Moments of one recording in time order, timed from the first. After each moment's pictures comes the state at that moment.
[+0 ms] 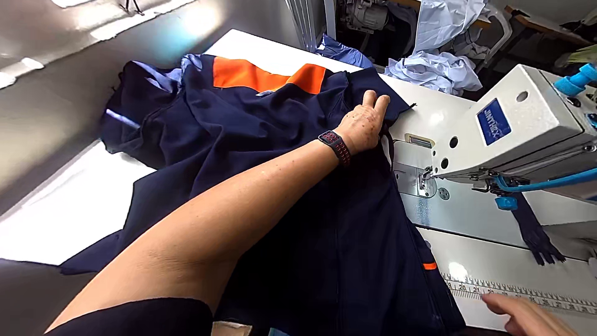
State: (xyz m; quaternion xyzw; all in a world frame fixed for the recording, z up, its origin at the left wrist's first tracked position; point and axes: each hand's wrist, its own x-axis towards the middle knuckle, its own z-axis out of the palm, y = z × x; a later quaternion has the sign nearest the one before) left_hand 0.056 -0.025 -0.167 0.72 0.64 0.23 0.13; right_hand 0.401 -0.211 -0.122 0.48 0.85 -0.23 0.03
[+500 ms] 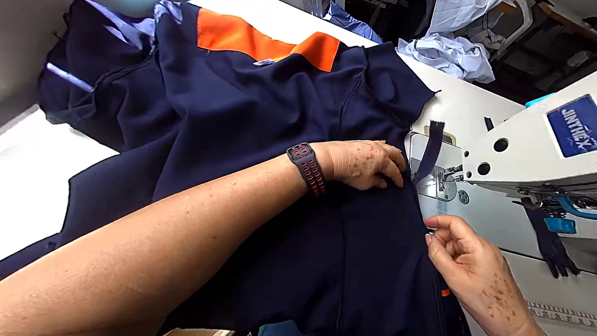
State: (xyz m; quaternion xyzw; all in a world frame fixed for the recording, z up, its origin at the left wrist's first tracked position) left_hand 0.022 -0.070 -0.215 0.90 0.26 0.25 0.23; right_hand 0.295 -0.148 -0.199 0.48 0.83 -0.18 -0.22
